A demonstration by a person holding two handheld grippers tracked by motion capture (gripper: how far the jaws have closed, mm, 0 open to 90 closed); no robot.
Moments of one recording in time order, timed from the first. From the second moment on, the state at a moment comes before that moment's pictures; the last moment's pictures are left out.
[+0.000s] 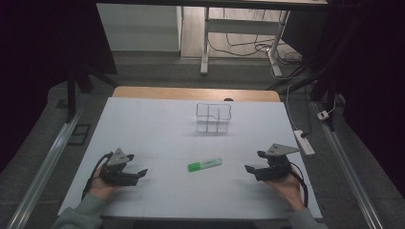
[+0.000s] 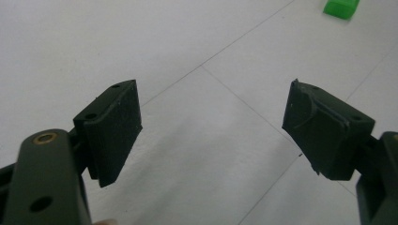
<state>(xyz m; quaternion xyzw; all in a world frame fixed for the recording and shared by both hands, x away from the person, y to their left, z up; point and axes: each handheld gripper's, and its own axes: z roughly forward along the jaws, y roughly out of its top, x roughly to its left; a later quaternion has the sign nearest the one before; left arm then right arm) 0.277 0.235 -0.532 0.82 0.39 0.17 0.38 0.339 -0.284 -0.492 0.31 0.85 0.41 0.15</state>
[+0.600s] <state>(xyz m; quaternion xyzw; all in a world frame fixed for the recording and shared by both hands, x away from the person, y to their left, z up) 0.275 0.232 -0.530 0.82 0.39 0.18 0.38 0.345 -0.269 -0.491 0.28 0.87 0.39 0.14</state>
